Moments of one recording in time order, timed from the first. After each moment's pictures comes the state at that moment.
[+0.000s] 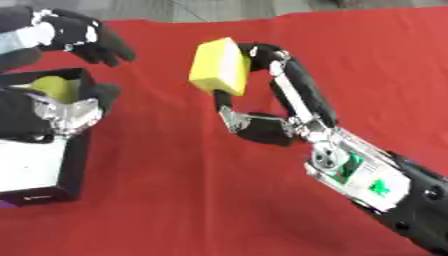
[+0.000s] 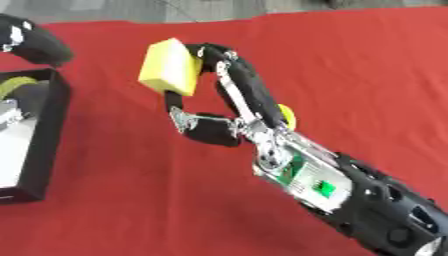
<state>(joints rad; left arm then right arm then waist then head) -0.94 0.79 -0.51 -1.99 -0.10 0.30 -0.50 -0.59 -0.63 0.61 -1.98 0.24 0.29 -0.43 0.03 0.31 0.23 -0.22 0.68</state>
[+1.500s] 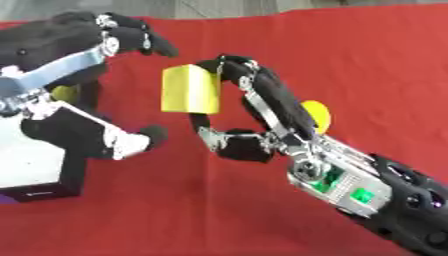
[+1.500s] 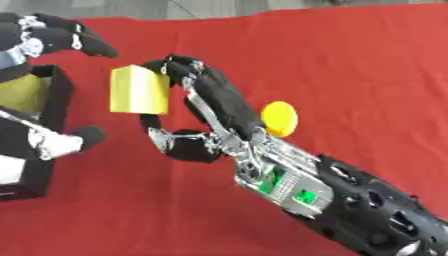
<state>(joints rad) -1.00 0.69 -0.63 -1.99 -0.41 0.31 -0.47 -0.63 -0.58 0.68 -1.98 0.37 0.28 -0.34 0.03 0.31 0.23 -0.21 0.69</state>
